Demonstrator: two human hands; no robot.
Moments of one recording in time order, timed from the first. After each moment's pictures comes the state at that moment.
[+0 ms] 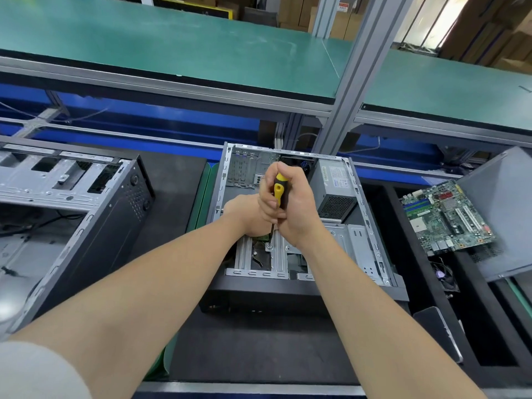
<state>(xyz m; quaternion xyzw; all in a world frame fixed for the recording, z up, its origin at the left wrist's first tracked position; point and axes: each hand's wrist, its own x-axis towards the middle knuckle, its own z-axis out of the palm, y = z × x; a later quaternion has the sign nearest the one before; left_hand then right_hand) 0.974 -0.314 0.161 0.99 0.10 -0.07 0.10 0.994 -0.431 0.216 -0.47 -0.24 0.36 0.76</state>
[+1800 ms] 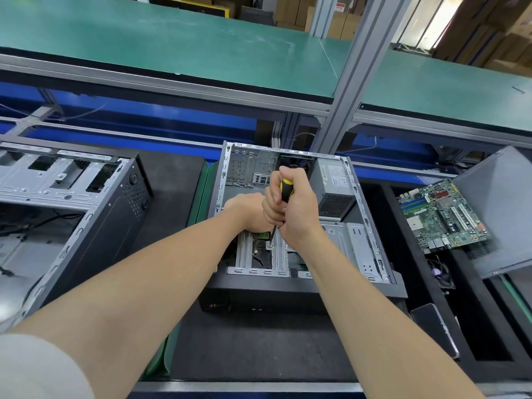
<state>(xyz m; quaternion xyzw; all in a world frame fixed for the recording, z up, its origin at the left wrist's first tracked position) 0.976 -0.315 0.172 0.98 0.09 -0.14 0.10 0.981 -0.436 0.221 -0.54 -0.21 0.31 0.75</state>
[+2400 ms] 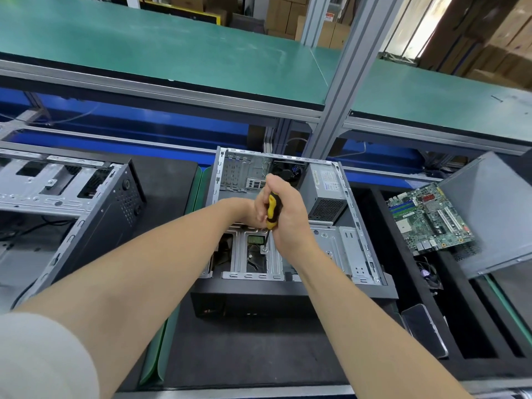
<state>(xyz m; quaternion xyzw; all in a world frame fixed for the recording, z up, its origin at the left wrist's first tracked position) 0.984 -0.310 0.196 0.94 0.01 -0.28 0.20 0.970 -0.435 0.216 -0.59 -0.23 0.20 0.75</state>
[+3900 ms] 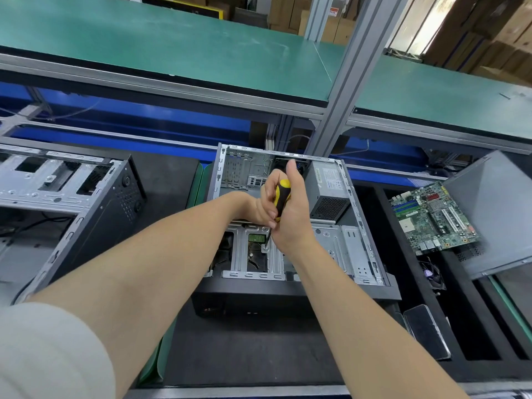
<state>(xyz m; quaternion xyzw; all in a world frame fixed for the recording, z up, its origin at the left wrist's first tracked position) 0.994 -0.312 0.188 0.89 0.09 -0.31 0.32 0.979 -0.428 0.211 -0.47 -0.21 0.29 0.81</state>
